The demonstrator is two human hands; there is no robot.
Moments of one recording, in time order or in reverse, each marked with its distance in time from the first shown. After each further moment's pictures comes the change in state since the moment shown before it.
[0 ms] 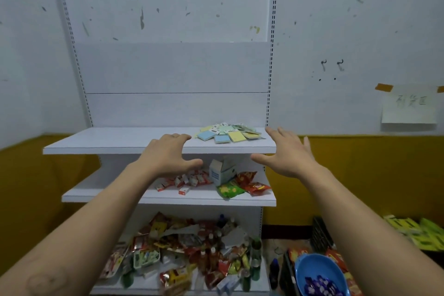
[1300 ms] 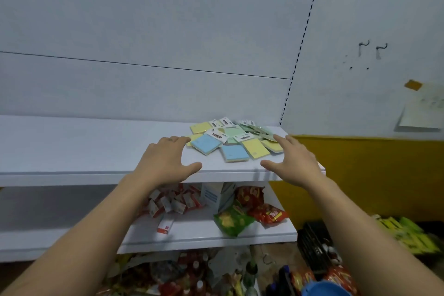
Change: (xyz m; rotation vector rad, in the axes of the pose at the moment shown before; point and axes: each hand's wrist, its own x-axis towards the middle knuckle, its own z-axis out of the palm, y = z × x) left_hand 0.309 -0.168 0.198 -0.211 -0.049 0.077; right_hand 0.300 -0.036 0.204 -0.064 -0.074 0.208
